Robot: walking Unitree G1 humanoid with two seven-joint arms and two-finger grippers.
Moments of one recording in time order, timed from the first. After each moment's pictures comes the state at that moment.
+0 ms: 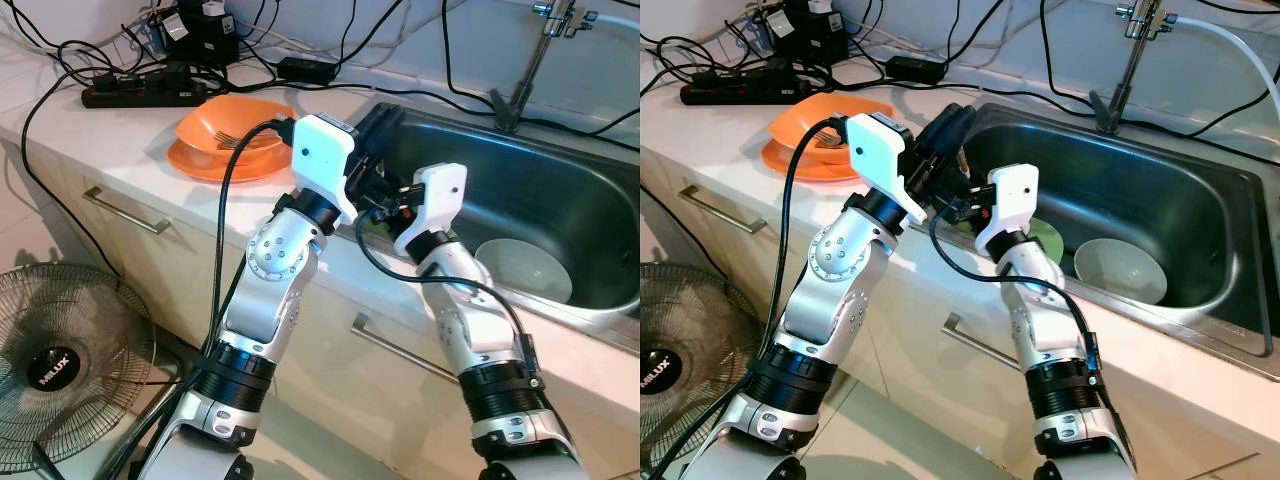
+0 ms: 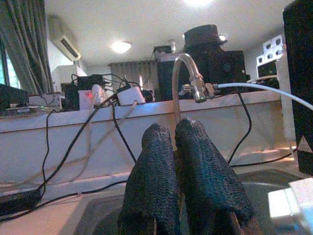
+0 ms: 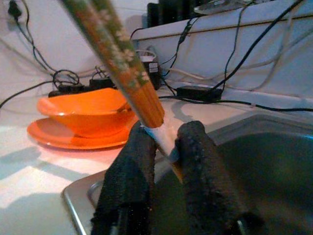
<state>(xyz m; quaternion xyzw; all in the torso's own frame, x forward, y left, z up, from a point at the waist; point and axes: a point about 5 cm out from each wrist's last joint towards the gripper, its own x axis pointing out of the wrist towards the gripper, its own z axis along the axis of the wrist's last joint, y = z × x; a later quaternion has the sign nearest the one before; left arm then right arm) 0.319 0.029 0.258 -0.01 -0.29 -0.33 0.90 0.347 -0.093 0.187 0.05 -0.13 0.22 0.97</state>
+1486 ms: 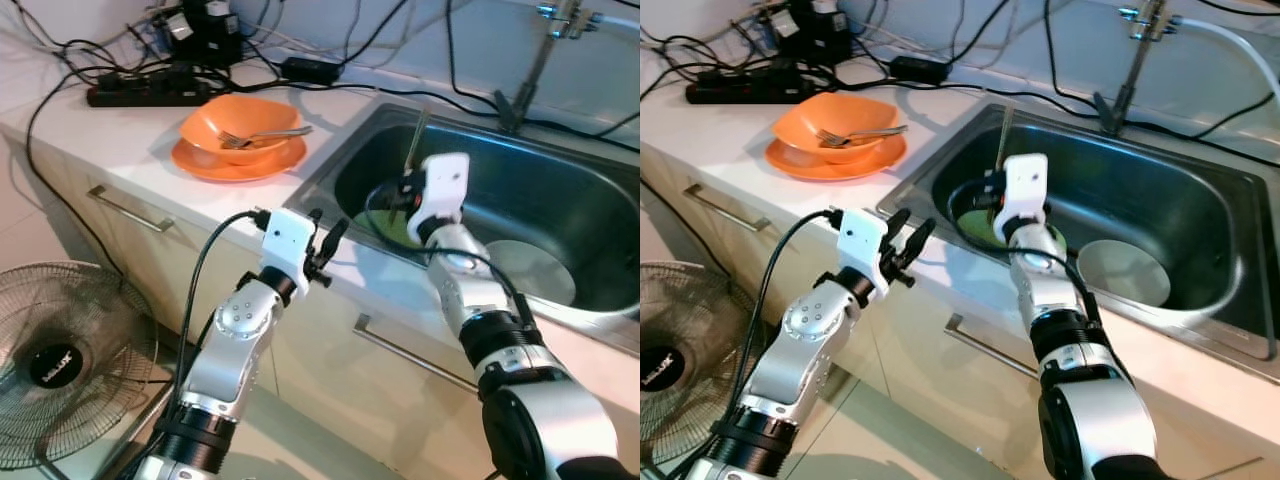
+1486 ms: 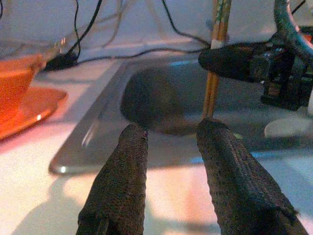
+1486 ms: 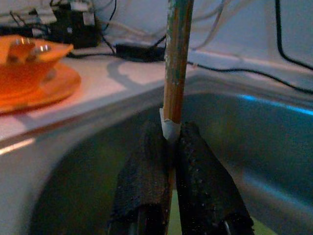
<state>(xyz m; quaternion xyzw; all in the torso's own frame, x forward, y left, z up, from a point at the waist) 0.313 0.080 0.152 0.04 -0.07 -0.26 0.96 0.391 -0.122 0.165 -0.01 -0.05 0.09 0.99</state>
